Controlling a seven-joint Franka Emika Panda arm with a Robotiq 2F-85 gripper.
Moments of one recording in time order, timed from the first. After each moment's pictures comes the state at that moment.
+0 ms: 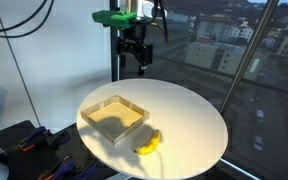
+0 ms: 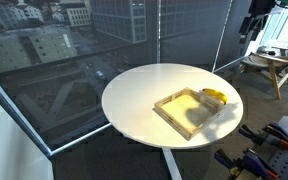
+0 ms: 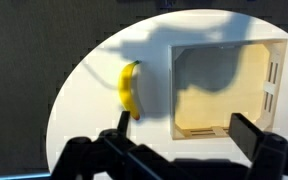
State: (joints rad) arm -0.12 -0.23 -0.28 -2.22 -0.06 1.97 -0.25
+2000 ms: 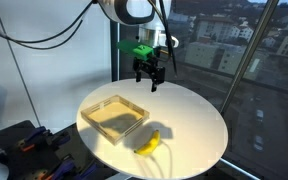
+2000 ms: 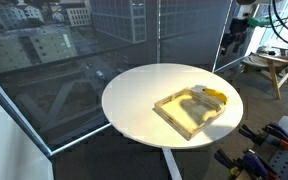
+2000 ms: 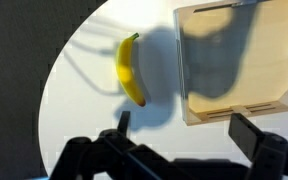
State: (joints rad) arm -0.15 0.04 -0.26 -2.12 0.06 2.16 -0.25
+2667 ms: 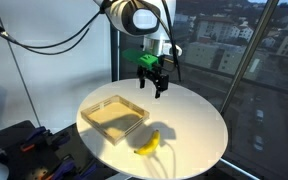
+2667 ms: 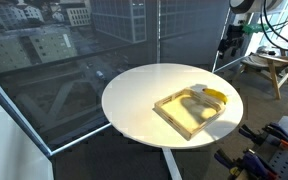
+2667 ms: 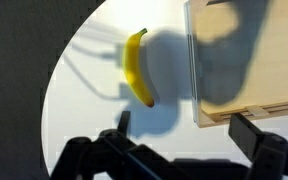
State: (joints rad) arm -0.19 0.13 -0.24 -2.09 0.06 2.20 -0.25
